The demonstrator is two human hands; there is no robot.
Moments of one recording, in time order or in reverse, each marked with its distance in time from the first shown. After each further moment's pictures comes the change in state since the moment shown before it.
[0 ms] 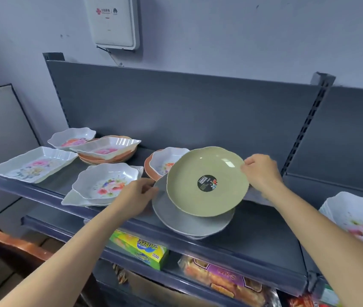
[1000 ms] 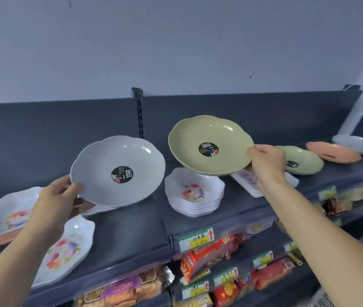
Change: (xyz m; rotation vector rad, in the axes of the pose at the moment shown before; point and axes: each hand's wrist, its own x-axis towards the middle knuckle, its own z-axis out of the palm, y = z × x) left_hand -0.005 0.154 0.077 -0.757 -0.196 0.145; right_hand -0.125 0.159 -0.239 0.493 0.865 0.310
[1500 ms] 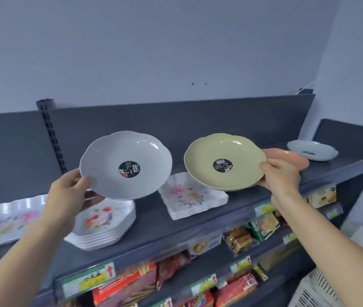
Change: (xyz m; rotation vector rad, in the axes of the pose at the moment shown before) left_hand -0.021 0.029 0.259 -0.043 -0.040 0.042; right_hand 0.163 0.084 -0.188 0.093 0.104 0.123
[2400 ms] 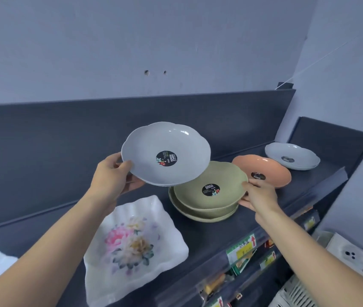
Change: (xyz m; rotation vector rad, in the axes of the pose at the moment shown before) left_hand 0.118 -0.015 0.251 -0.062 -0.320 -0.081; right_hand 0.169 0.081 0.008 -0.040 -0.055 0.278
